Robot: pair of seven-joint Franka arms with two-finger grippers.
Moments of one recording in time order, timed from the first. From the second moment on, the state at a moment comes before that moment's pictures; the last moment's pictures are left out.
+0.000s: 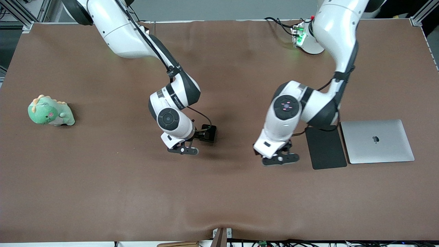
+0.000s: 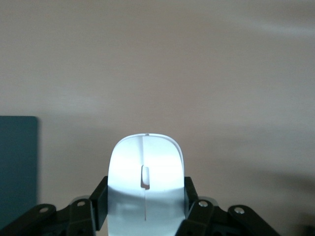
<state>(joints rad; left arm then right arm) -0.41 0.58 -0.06 -1.50 0.17 2.17 -0.62 0.56 0.75 0.03 -1.47 0.15 2.16 0.64</state>
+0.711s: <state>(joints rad) -0.17 0.47 -0.07 -1.76 0.17 2.20 -0.43 0.63 0.88 0.03 -1.34 0.03 2.17 0.78</state>
